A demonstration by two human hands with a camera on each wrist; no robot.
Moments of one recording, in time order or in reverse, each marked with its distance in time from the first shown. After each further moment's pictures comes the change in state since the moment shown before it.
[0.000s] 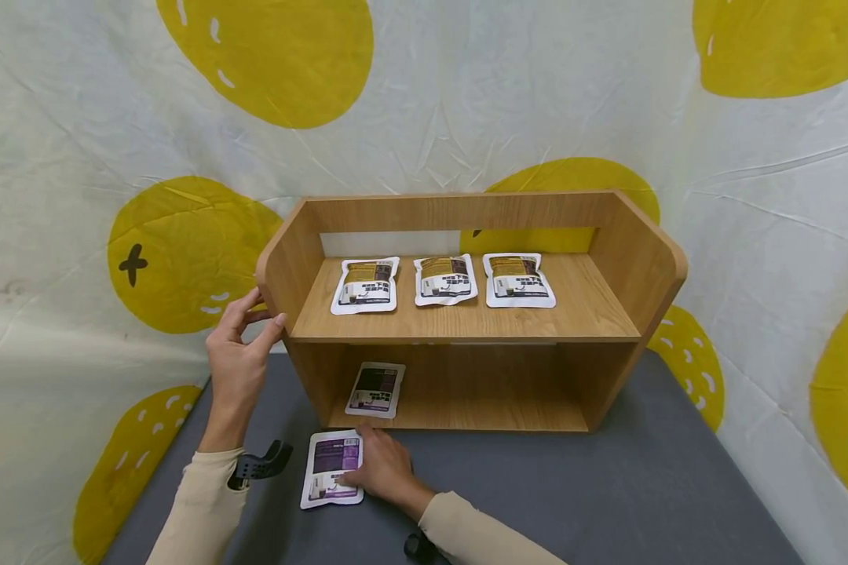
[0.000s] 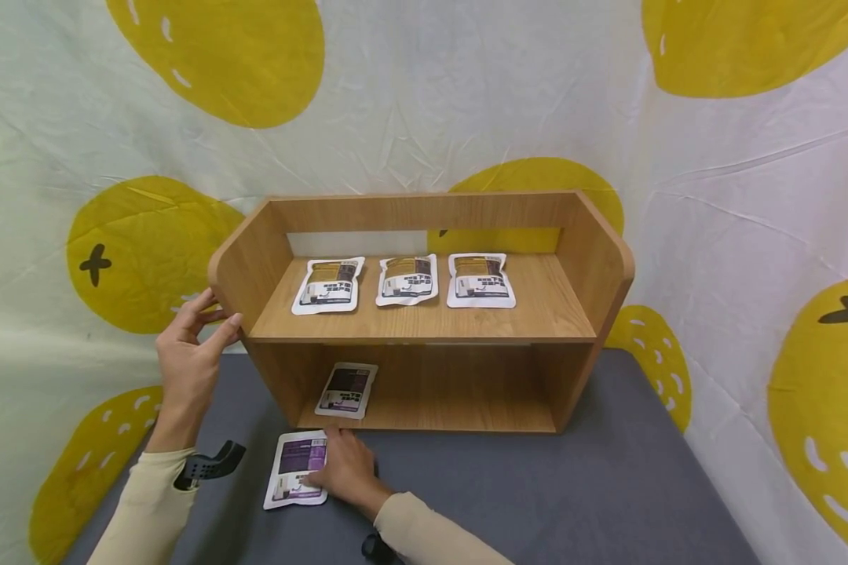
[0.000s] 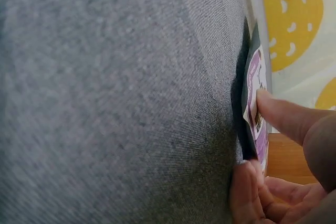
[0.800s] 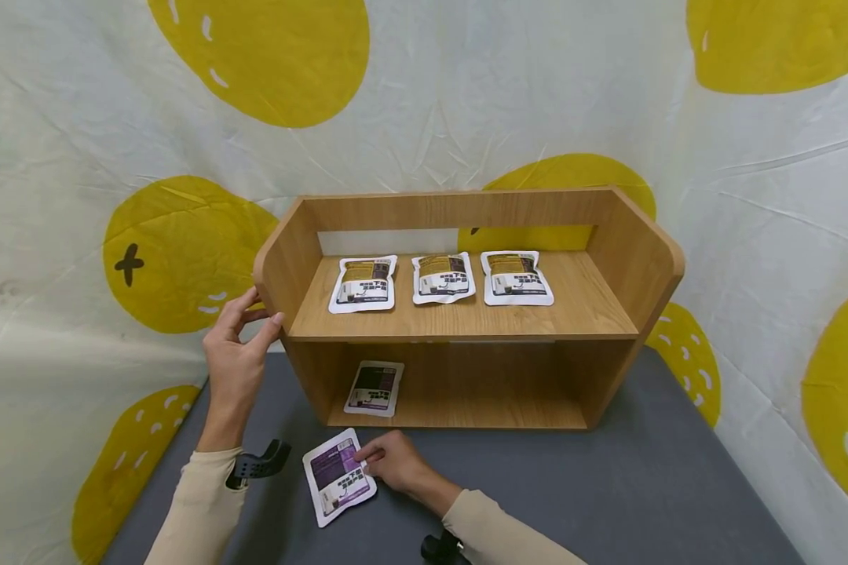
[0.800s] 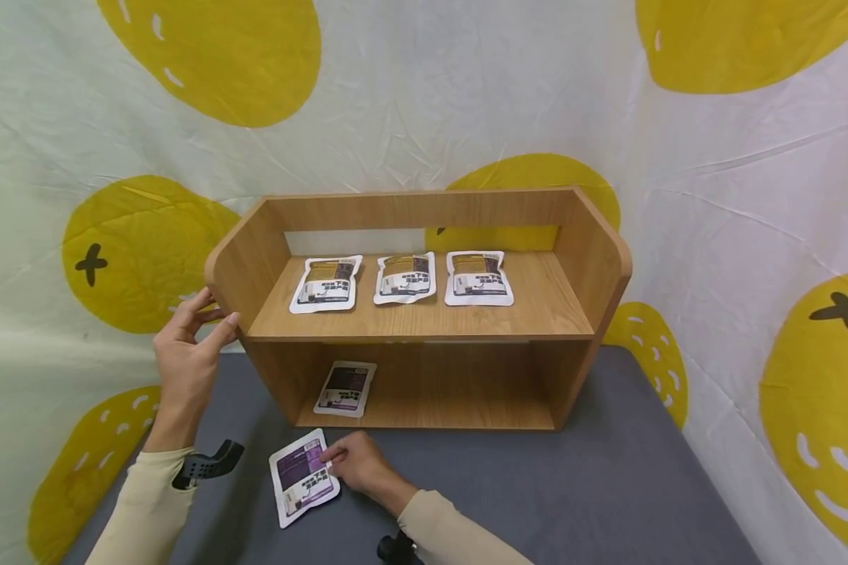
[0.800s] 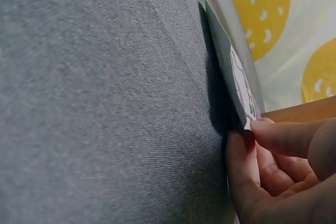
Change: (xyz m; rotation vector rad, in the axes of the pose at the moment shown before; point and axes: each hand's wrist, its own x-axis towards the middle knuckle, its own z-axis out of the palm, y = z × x) left_hand 0.001 -0.002 0.000 0.001 0.001 0.002; right_hand -0.010 0.026 -0.017 0.631 -0.174 0.002
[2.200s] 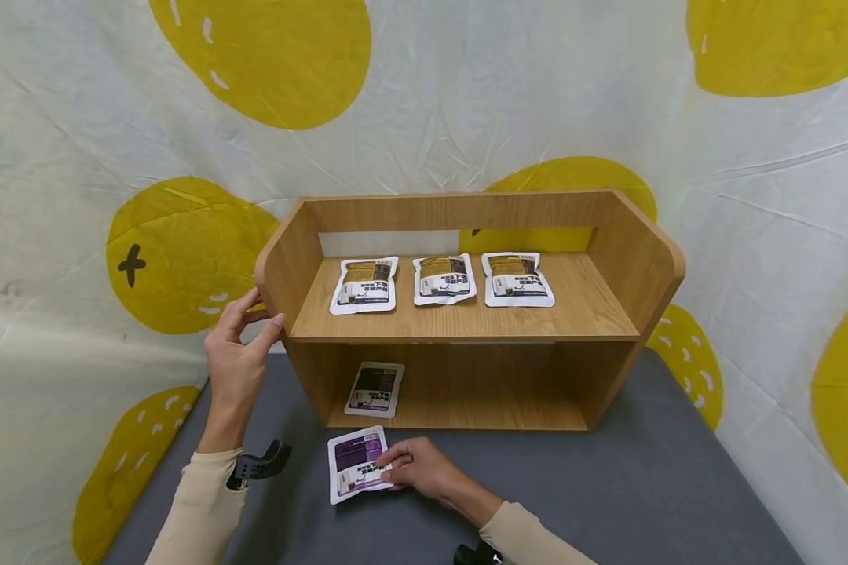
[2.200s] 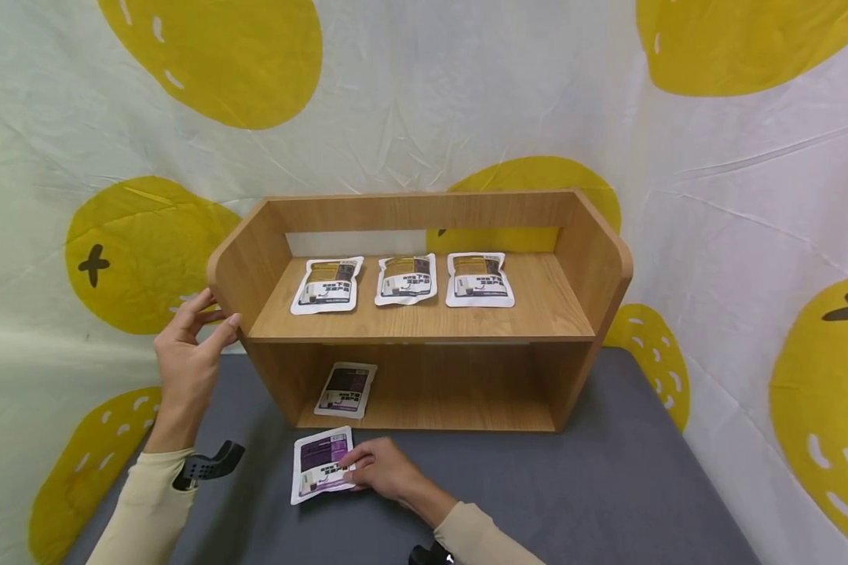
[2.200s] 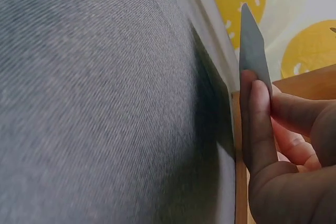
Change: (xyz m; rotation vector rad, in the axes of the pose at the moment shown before) left_hand 0.000 0.000 0.000 -0.014 -0.001 -0.002; right_hand -0.028 0.004 -0.037 0.305 -0.131 0.073
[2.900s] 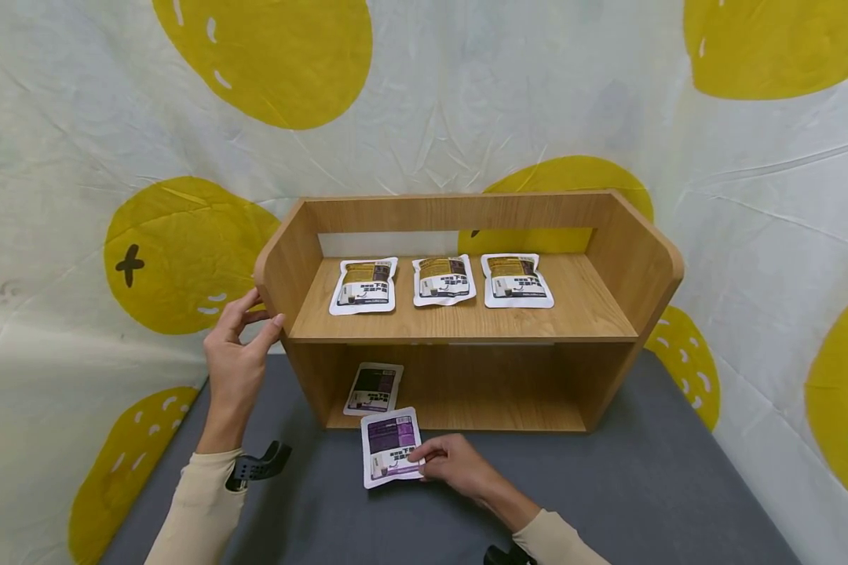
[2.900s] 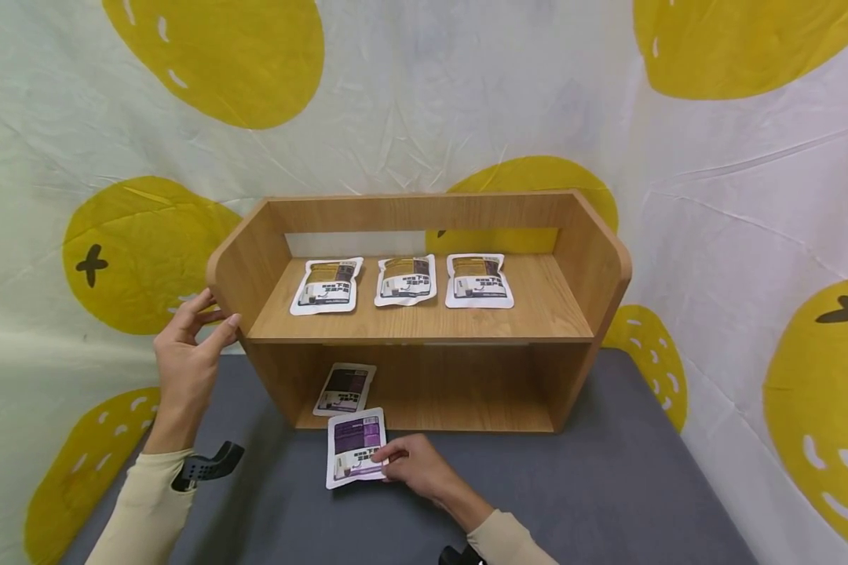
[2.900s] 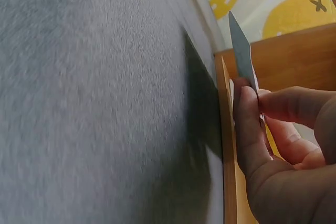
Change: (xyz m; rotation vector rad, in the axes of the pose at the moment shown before) left_hand 0.001 -0.001 0.000 0.004 0.002 0.006; right_hand -0.025 0.000 -0.045 -0.131 0.068 -0.028
